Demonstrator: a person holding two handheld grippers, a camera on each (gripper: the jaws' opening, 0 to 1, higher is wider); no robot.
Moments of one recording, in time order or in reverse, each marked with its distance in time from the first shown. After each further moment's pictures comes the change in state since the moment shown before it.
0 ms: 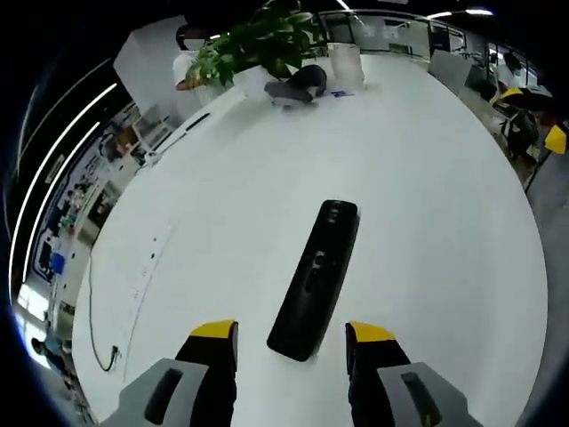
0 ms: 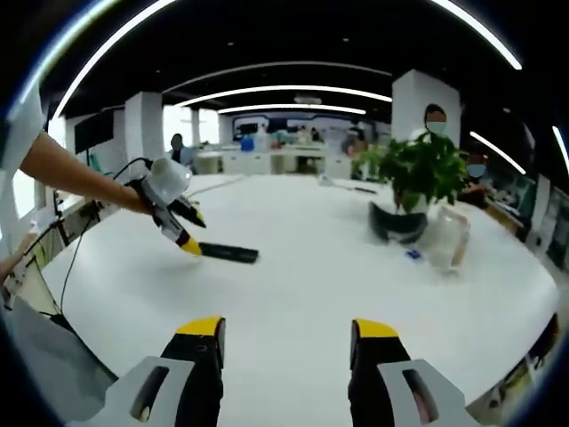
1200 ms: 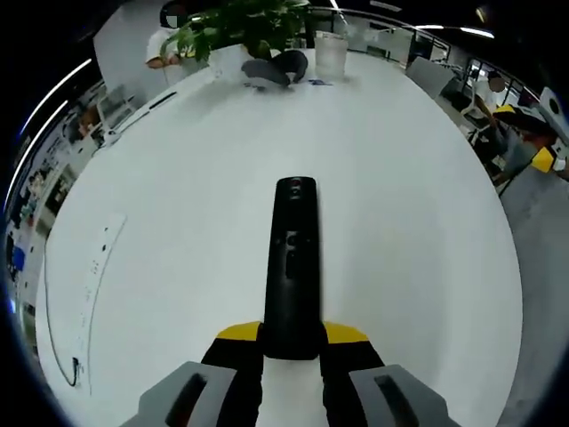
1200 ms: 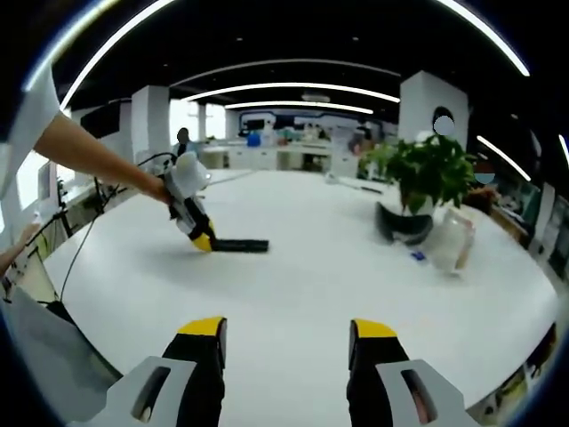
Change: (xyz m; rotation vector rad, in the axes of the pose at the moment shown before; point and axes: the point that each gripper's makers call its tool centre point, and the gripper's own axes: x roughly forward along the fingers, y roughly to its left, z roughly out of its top) left arm 0.010 -0.018 -0.004 -0.013 0.029 -0.239; right arm 0.001 0.007 -0.002 -0.032 0.016 0.018
